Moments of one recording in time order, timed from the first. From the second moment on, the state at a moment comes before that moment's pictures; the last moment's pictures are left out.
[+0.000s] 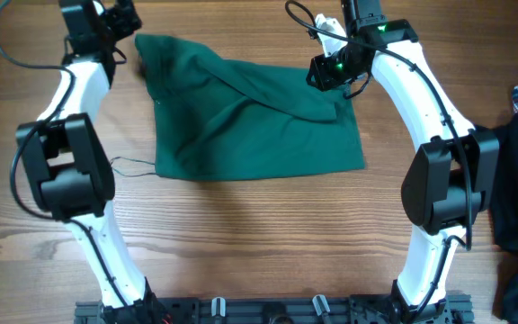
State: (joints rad) left arm 0.15 2.23 1.70 0.05 0.12 -0.33; right arm 0.21 2.11 1.85 -0.93 -0.31 -0.17
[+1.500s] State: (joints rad) left arm -0.14 2.03 1.45 -1.06 0.12 -0.48; right arm 0.21 2.15 1.85 -0.88 -0.13 -0.09
